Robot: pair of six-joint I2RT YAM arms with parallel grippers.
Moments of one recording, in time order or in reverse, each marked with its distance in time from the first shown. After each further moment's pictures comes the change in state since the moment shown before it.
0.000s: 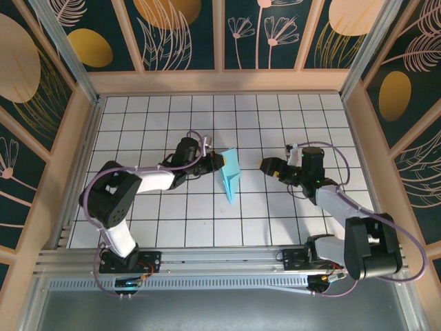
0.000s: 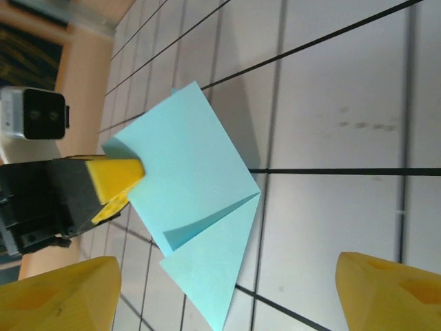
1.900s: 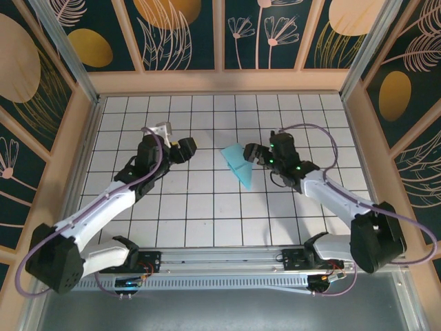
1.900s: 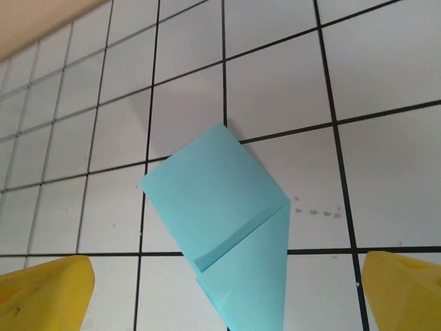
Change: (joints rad) left arm 0.076 -0.539 -0.022 -0.455 -0.452 0.148; right arm 0.304 0.020 0.265 -0.272 0.711 0.061
